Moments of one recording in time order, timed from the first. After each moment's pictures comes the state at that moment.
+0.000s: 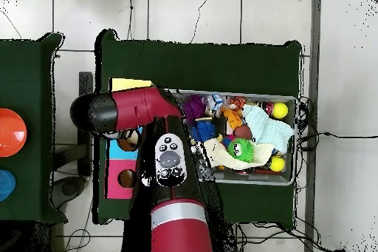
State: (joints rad) arm 0.01 -0.55 0.11 1.38 -0.14 0.84 2.18
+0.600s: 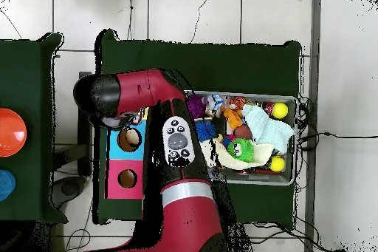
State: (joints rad) arm -0.03 -0.48 0.17 1.23 -0.17 1.07 2.18
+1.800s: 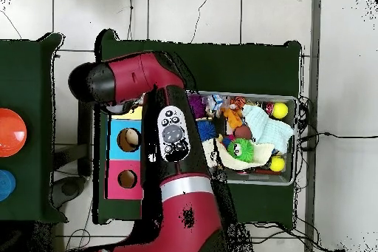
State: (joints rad) arm -0.03 -0.48 0.20 1.11 -0.33 1.04 2.17
